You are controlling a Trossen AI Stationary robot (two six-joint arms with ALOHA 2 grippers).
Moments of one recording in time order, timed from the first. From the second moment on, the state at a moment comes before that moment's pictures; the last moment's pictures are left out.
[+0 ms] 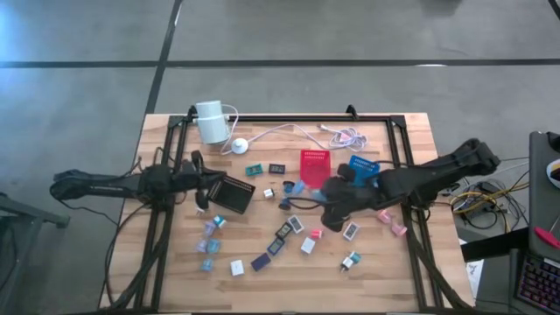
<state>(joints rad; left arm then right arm) 0.01 0.32 0.08 0.26 -0.20 -0.09 0.32 1.38 1.20 -0.77 0.46 0.51</state>
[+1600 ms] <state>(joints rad) -0.01 1.54 1.21 -0.10 0.11 0.35 0.29 1.38 1.20 -0.77 0.42 0.40</state>
